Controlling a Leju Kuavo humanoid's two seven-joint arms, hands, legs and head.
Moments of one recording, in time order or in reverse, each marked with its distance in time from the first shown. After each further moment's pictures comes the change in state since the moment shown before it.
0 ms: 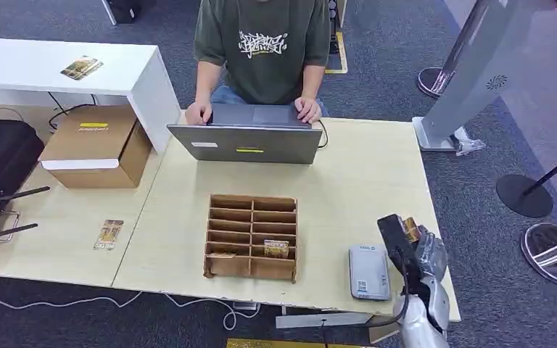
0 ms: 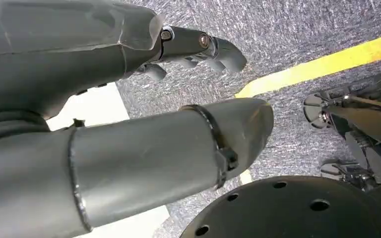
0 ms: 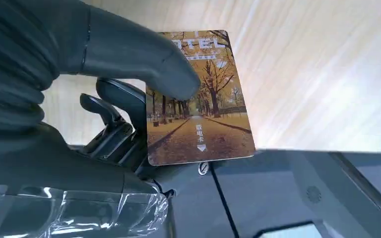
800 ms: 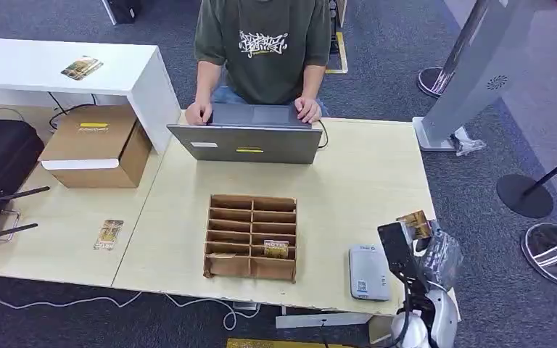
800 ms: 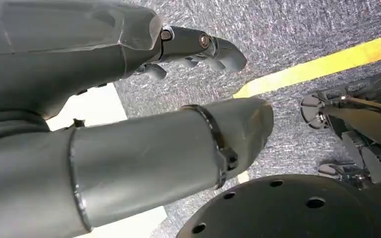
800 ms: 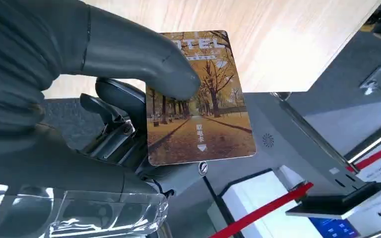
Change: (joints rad) left arm -0.001 -0.006 0.029 0.000 -0.022 0.008 -0.008; right arm 0.196 0.066 0.089 -0.385 0.093 -0.052 0.017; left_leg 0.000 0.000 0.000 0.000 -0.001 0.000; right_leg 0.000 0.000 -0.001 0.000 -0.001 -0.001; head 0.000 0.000
